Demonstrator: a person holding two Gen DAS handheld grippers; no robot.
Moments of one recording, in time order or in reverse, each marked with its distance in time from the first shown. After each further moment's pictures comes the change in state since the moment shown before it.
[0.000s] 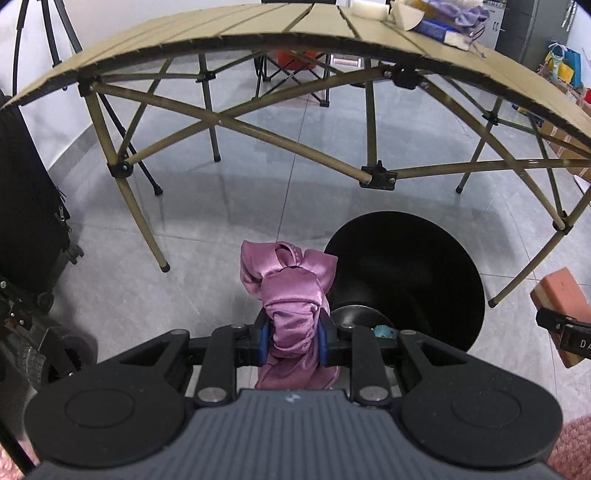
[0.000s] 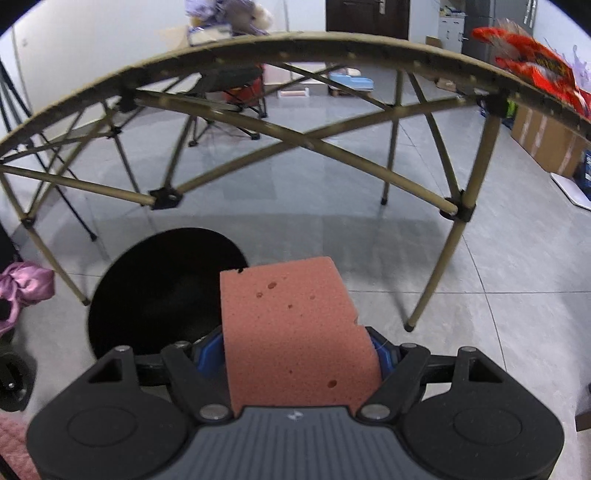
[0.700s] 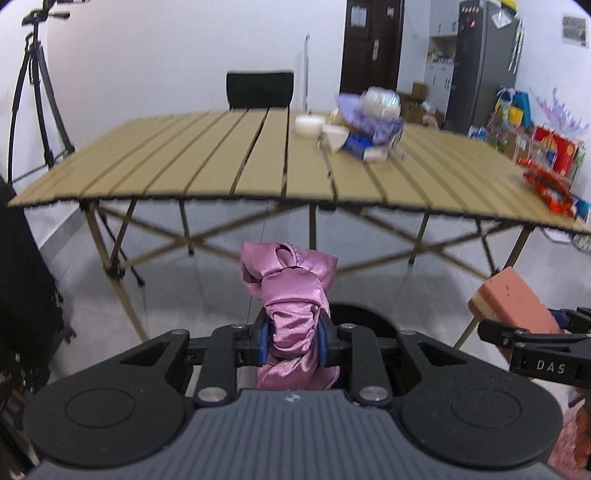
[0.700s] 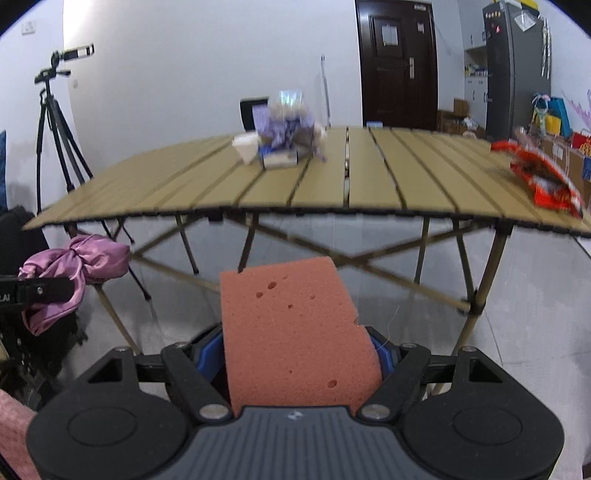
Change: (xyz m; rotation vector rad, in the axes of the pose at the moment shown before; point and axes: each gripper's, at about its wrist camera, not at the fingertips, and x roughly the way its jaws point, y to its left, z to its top) left arm -0.107 -0.031 0.017 0.070 -0.265 -0.081; right arm -0.105 0.026 0.031 -0.050 -0.216 0.130
